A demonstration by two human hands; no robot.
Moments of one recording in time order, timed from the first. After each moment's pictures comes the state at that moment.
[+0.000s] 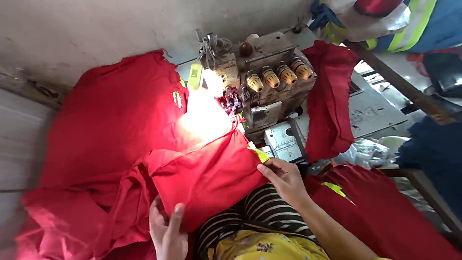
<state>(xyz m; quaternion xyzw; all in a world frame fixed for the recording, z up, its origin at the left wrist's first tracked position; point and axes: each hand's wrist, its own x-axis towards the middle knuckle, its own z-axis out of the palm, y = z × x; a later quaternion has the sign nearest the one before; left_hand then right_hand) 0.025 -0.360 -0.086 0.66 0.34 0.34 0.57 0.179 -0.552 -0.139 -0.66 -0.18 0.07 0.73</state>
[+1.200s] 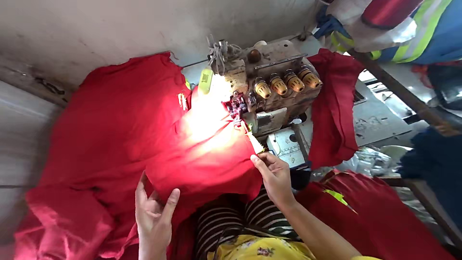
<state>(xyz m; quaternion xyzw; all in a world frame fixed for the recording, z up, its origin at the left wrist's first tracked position) 0.046 -0.317 -0.067 0.75 0.23 0.31 0.54 0.183 -0.507 -0.127 -0.63 -0.09 0.04 0.77</state>
